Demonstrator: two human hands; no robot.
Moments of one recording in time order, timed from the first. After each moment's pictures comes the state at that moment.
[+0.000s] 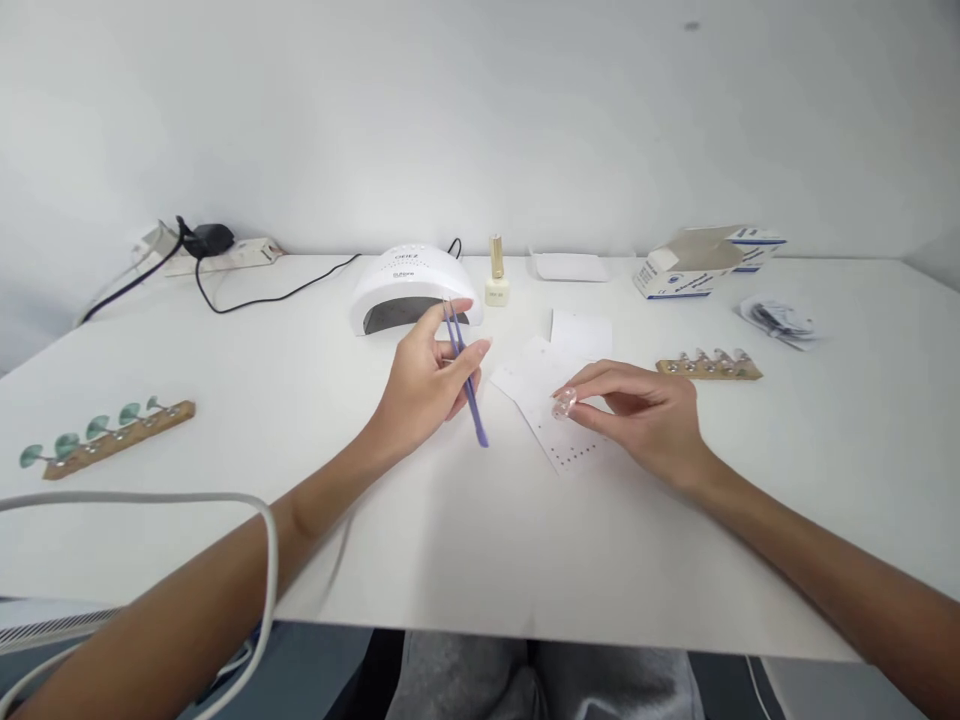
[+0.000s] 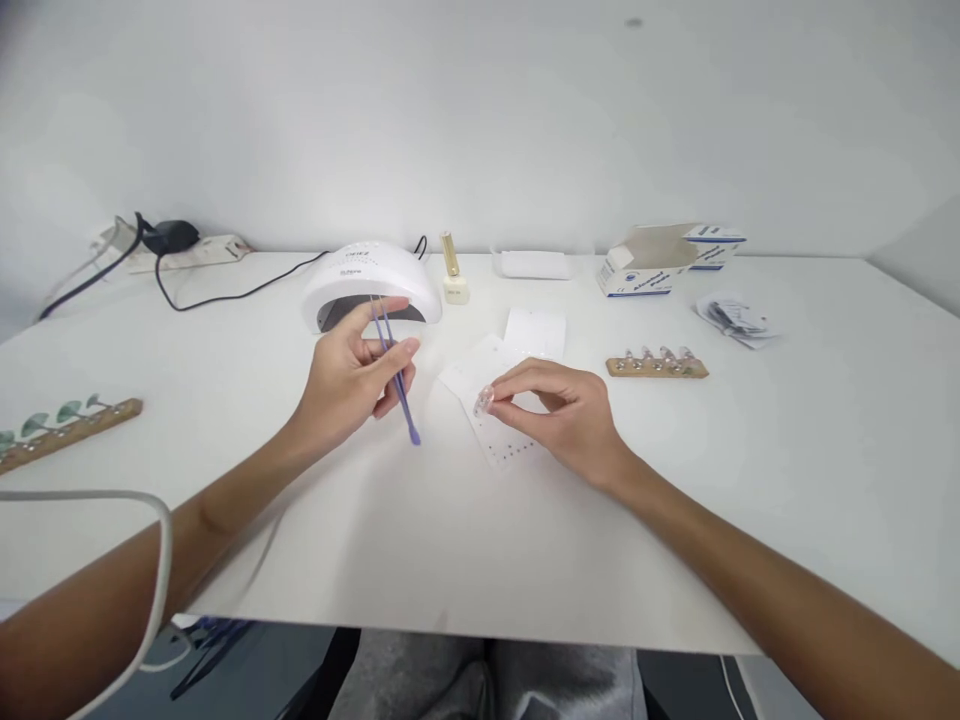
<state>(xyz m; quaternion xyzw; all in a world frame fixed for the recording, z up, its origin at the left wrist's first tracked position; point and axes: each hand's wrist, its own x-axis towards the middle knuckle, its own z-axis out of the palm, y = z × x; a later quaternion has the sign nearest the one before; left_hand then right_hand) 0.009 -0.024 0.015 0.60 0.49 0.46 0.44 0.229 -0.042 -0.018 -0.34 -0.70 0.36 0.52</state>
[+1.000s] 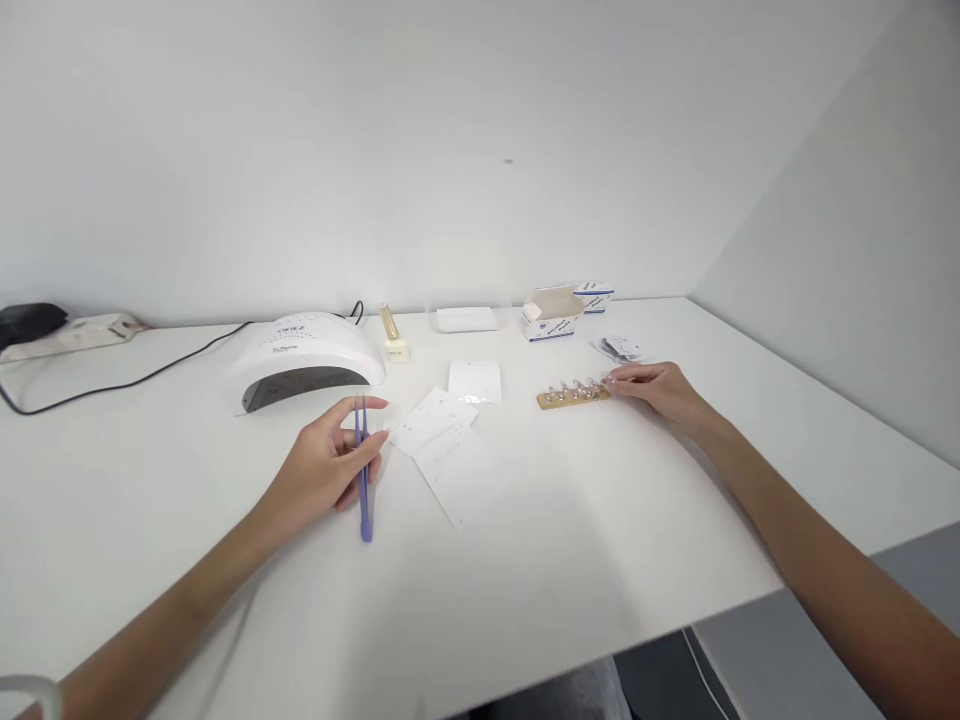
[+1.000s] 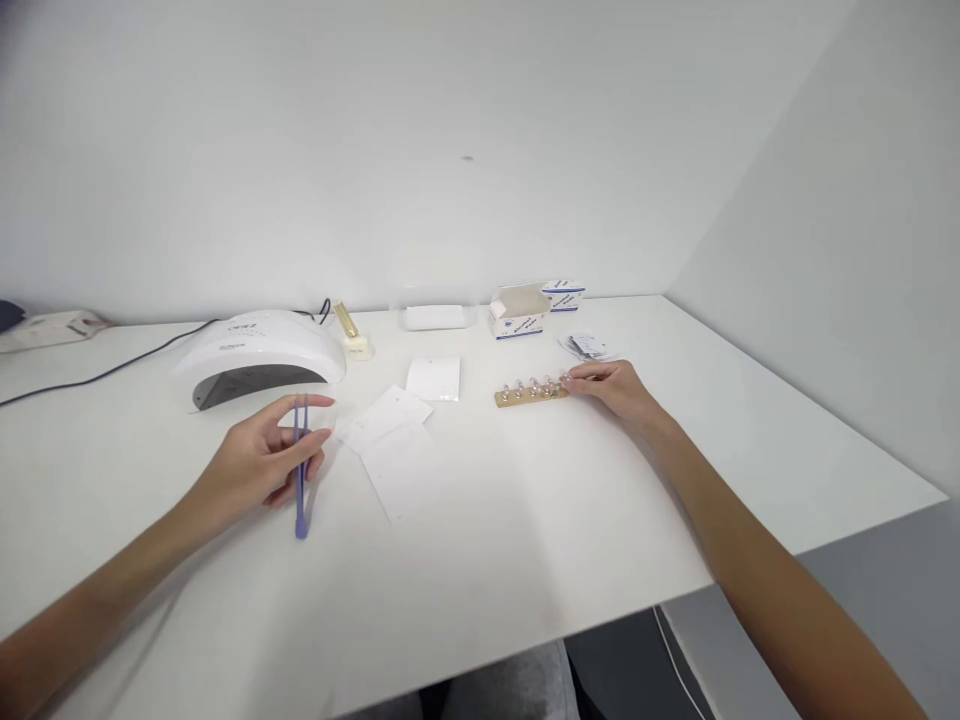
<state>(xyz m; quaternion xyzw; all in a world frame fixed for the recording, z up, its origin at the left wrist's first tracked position) 0.015 -0.021 0.021 0.61 0.58 0.27 0.47 0.440 -0.004 -0.028 -0.67 -0.52 0.29 0.45</state>
